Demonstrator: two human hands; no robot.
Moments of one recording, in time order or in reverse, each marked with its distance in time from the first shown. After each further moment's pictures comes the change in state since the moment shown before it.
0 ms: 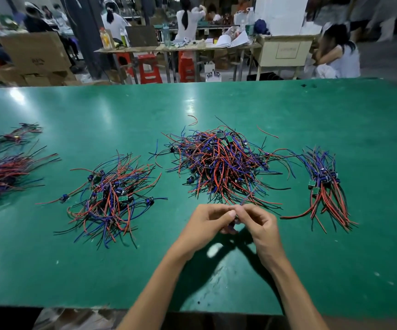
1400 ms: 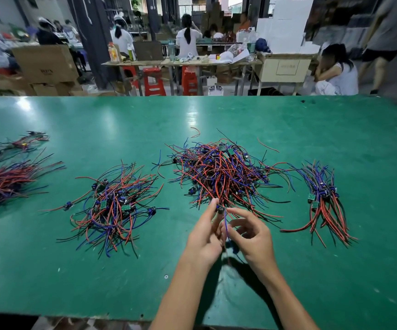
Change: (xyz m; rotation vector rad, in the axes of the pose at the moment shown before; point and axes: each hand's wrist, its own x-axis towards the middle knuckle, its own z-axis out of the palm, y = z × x) left_hand 0.015 0.020 0.021 -1.013 0.429 -0.431; right_hand 0.000 0.005 0.012 -0.207 -0.028 -0.076
